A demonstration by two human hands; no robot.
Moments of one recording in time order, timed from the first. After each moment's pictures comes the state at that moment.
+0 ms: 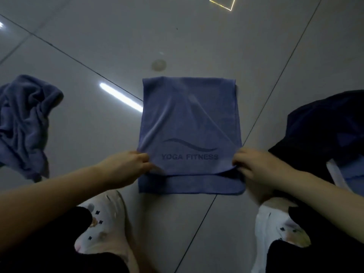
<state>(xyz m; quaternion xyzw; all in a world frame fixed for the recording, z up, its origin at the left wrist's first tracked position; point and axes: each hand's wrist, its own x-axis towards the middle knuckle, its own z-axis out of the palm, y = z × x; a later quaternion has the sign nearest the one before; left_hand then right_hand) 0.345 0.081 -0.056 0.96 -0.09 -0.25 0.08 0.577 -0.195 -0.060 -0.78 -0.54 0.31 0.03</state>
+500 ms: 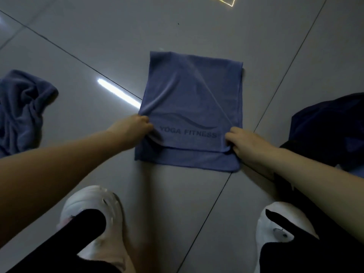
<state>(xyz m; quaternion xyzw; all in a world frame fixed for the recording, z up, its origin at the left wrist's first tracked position) 0.414 0.125 -0.083 0.96 0.05 -0.28 -0.01 0.610 -0.143 -0.103 -0.81 -0.52 0.28 -0.05</state>
